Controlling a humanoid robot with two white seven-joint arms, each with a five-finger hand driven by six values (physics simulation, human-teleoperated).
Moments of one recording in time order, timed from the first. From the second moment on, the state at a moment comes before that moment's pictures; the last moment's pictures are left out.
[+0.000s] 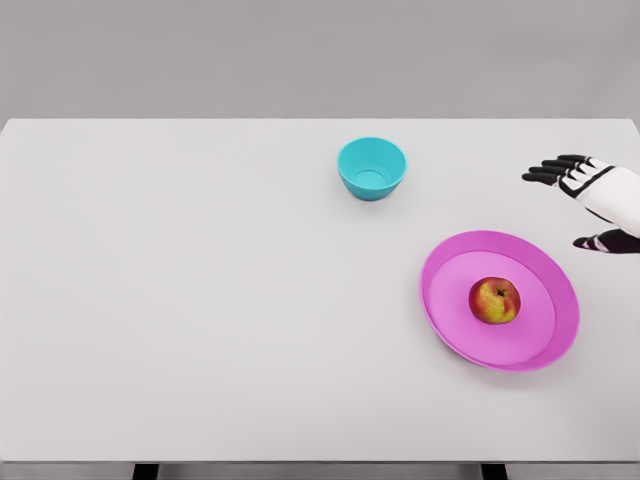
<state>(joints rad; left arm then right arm) 0.01 0.00 0.02 -0.08 -0.09 0.00 0.06 -0.22 -1.07 0.37 -1.48 0.35 -0.61 0.01</state>
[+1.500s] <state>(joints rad) 0.01 0.00 0.02 -0.08 -0.09 0.00 0.06 -0.38 -1.00 0.57 -1.61 0.35 -0.61 0.58</state>
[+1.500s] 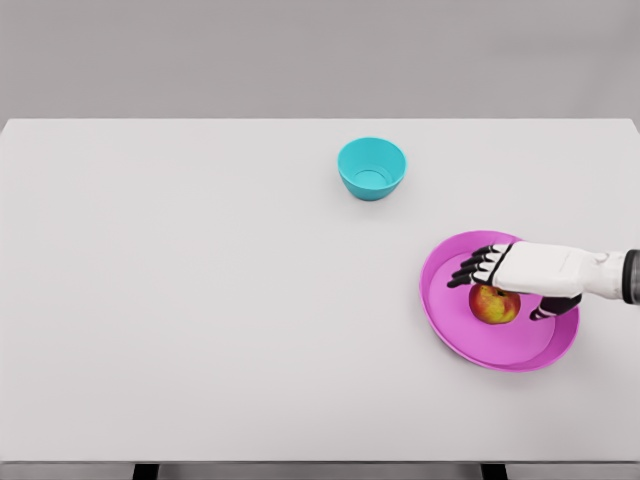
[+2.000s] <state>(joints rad) 0.01 0.00 0.02 -0.08 -0.09 0.00 0.06 -0.38 -1.00 0.59 -1.62 0.35 -0.61 0.58</state>
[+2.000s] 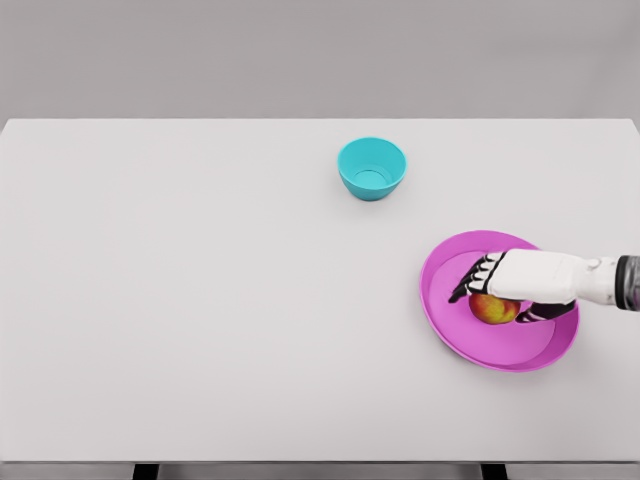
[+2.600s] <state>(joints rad) 0.01 0.00 0.02 -0.08 -0.09 0.00 0.06 -0.46 -0.99 0.60 -1.59 0.35 -0.61 0.57</state>
